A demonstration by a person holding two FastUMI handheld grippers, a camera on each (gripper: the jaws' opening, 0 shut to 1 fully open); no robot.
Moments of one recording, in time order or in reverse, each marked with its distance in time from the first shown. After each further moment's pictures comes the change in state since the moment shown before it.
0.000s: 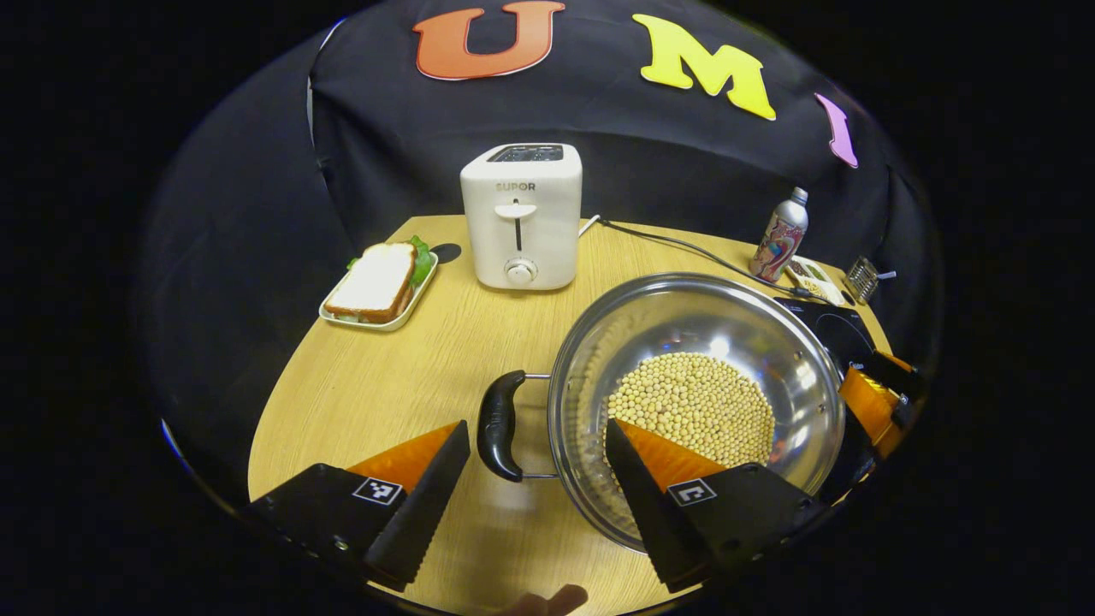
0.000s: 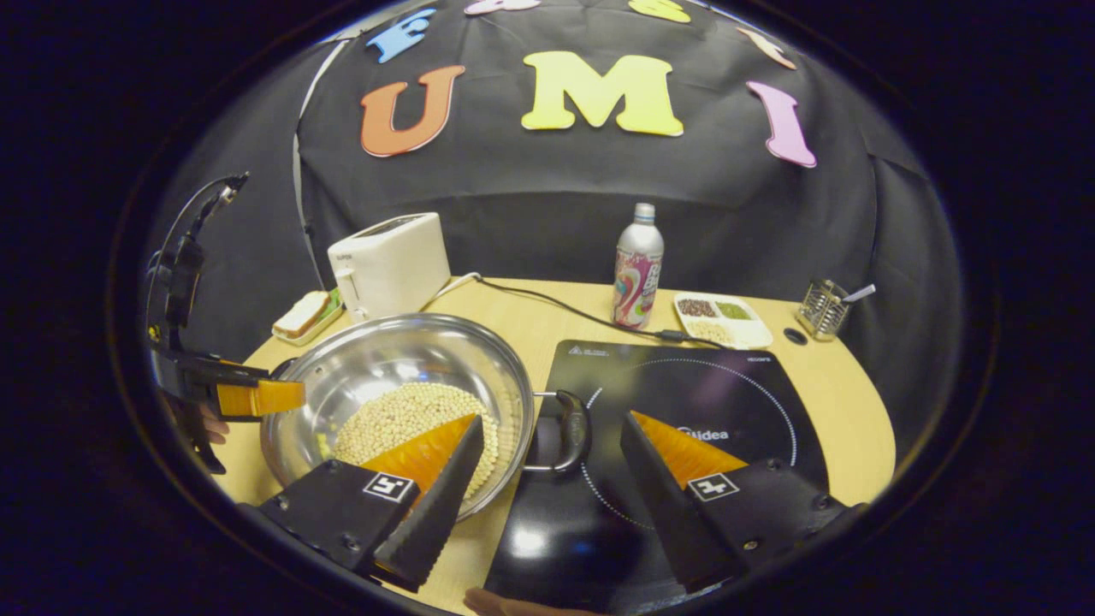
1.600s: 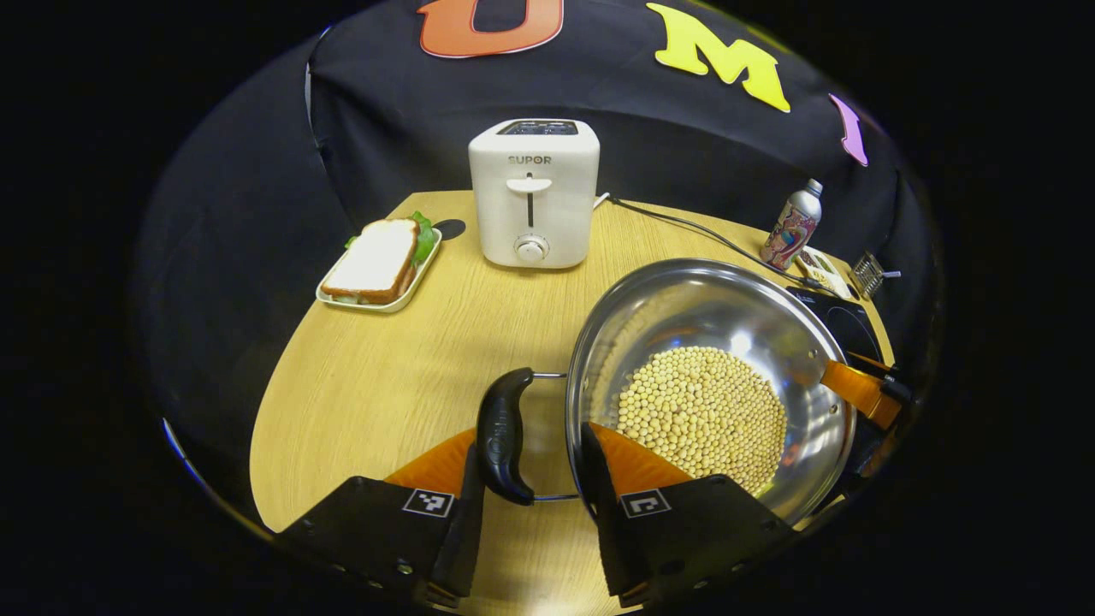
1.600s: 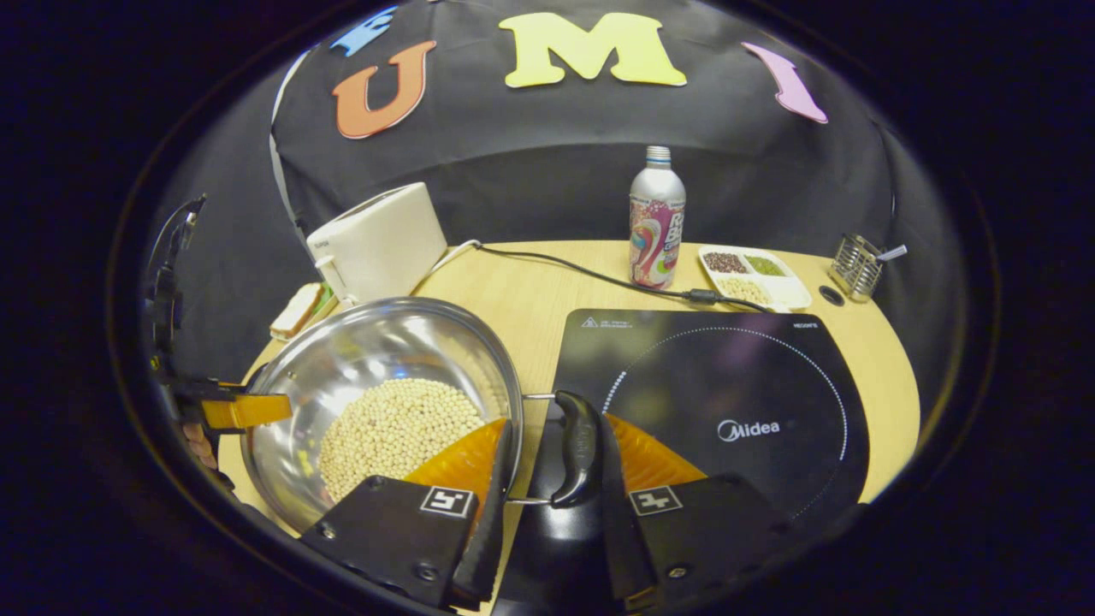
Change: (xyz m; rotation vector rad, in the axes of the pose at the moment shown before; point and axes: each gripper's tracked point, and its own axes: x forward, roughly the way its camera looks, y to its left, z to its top) left arm -0.015 0.013 -0.003 -0.030 0.065 -0.008; right arm 0.024 0.007 -0.006 0.068 0.124 0.072
